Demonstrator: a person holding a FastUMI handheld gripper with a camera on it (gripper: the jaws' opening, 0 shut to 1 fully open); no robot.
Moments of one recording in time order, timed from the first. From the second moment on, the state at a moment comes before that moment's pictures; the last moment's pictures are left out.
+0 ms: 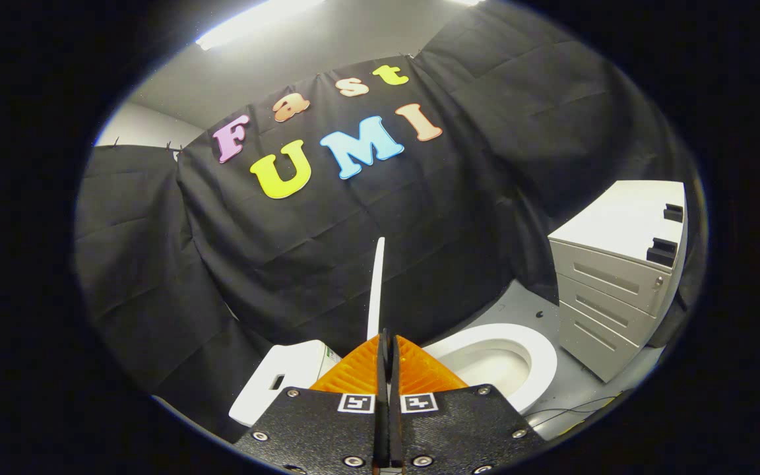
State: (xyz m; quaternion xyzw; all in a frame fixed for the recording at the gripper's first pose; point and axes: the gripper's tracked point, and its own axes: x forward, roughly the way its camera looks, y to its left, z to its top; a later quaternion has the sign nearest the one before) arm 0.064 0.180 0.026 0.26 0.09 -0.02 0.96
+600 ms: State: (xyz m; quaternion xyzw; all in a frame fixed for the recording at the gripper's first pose) arm 0.059 0.239 0.057 0.16 0.06 0.01 0.99
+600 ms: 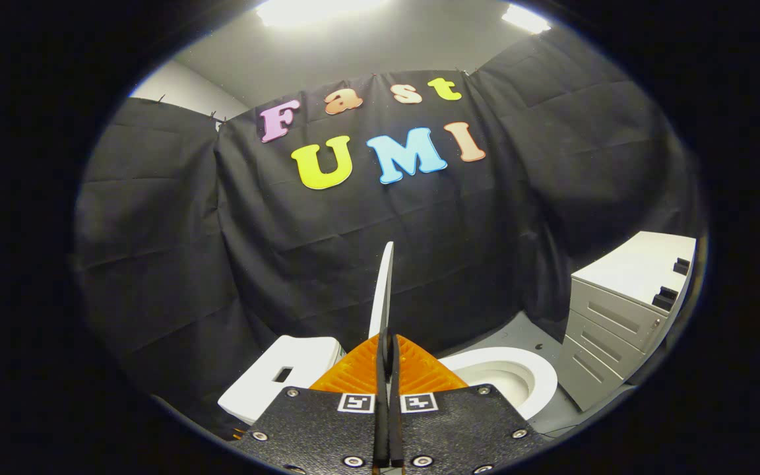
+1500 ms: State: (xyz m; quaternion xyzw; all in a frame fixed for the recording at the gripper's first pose) arm 0.052 0.345 0.081 0.03 0.02 0.05 1.00
